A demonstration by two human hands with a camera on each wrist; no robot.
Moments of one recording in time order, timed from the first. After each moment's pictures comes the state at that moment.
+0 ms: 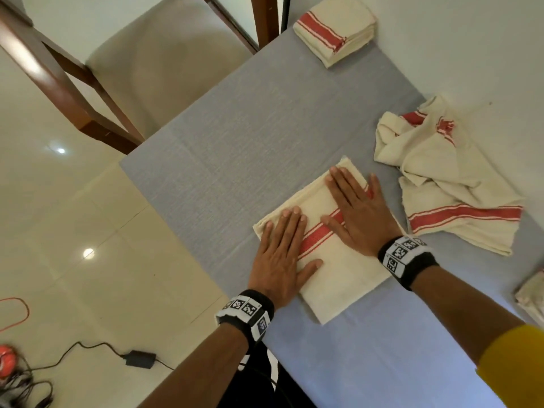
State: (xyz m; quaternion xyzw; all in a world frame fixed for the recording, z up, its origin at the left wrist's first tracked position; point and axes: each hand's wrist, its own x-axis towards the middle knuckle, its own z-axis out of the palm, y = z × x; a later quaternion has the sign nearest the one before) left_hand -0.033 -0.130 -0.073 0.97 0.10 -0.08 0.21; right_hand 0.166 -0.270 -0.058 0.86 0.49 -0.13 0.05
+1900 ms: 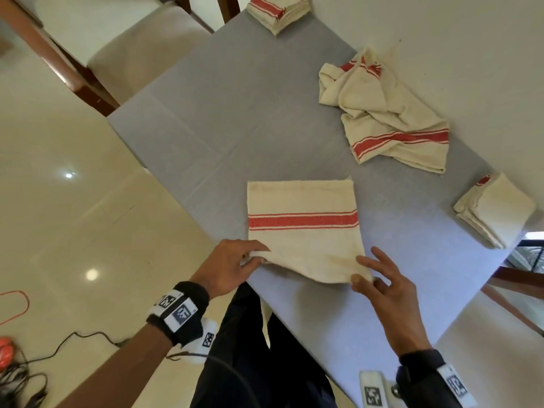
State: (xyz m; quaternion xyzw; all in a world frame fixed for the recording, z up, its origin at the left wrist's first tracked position) left_hand -0.167 -0.190 -0.013 0.87 0.10 -0.13 0.46; right_hand -0.075 -0.511 0.033 0.76 -0.11 -0.29 -0.57
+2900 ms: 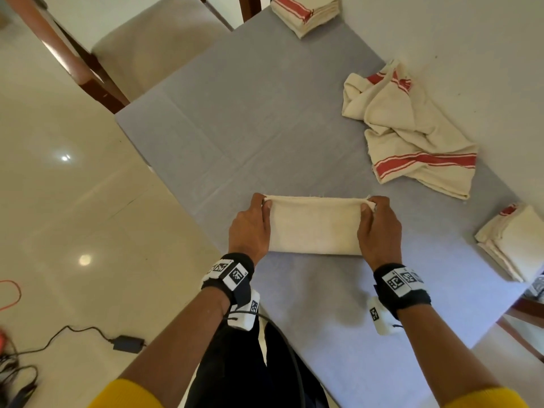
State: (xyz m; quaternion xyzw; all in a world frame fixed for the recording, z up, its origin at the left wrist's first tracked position) left_hand -0.074 -0.178 -0.043 0.88 0.32 -0.03 0.35; right_hand 0.057 -0.407 -0.040 0.95 0.11 -0.10 -0.28
